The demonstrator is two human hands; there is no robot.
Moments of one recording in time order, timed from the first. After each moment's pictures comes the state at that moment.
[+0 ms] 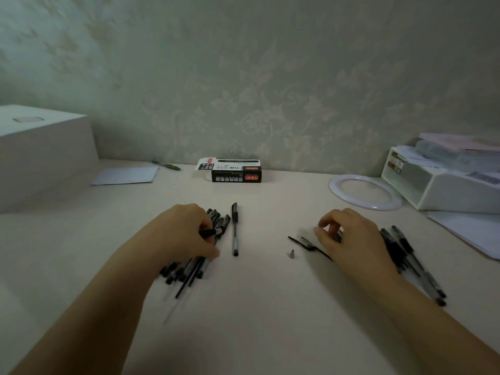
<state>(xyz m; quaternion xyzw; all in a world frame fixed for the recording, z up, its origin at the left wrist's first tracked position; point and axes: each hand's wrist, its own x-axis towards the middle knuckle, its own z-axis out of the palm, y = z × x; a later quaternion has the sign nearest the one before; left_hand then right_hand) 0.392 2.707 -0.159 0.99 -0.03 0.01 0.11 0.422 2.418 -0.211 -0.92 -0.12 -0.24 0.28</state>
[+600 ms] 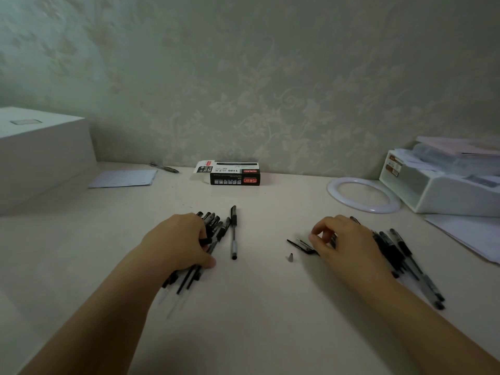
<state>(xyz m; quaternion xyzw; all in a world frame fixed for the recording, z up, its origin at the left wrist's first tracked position) 0.397 2.705 -0.171 1.00 0.02 -0.01 0.08 0.418 2.422 -0.209 -0.92 -0.13 -0.22 0.29</state>
